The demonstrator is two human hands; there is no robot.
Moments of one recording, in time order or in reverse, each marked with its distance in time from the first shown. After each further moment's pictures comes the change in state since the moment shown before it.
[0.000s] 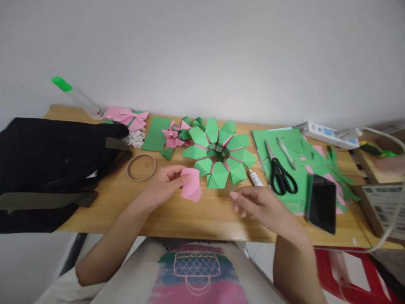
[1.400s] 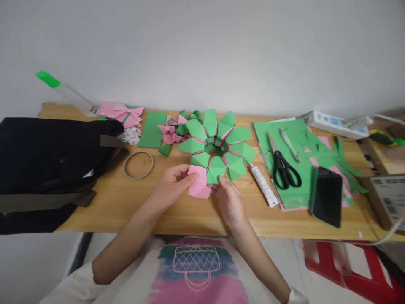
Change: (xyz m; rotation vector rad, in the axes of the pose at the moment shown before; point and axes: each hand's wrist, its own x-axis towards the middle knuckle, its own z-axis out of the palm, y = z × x) left_hand 0.005 -0.012 0.022 0.036 0.047 -0.035; right_hand 0.045 0.022 0.097 1.068 0.334 -0.036
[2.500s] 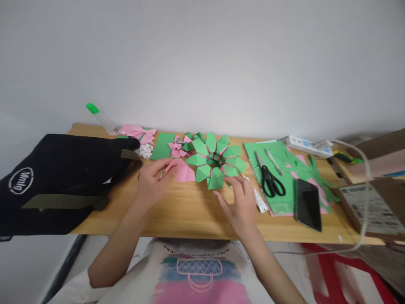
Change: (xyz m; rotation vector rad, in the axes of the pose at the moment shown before) left_hand -0.013 0.012 -0.047 0.416 0.443 0.714; right_hand -0.026 -0.047 -0.006 -1.159 0.135 -0.626
